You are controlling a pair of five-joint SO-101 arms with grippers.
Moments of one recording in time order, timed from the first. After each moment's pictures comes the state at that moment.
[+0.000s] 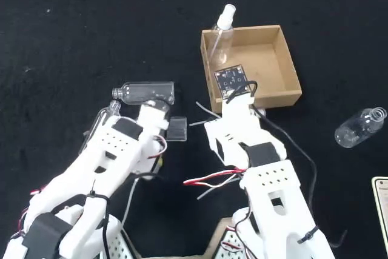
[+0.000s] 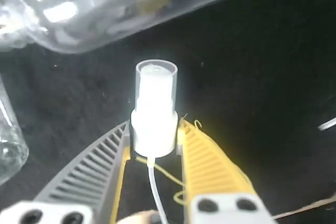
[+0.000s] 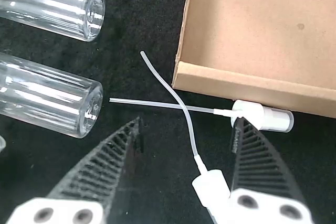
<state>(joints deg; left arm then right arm) 19.8 -24.6 53.4 65.6 -0.7 -13.4 -50.4 66.6 44.4 4.6</state>
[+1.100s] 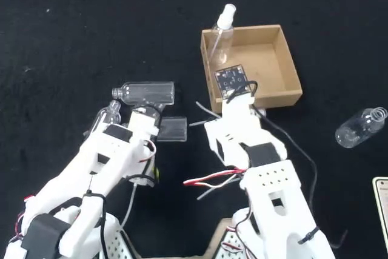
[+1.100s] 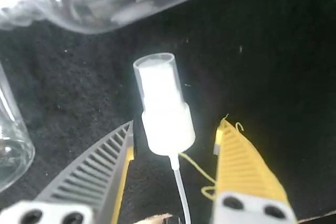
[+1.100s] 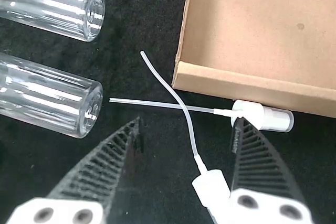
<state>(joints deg) 15.6 -24.6 58.4 61.6 -2.9 -13.4 -50.4 66.6 44.4 4.6</state>
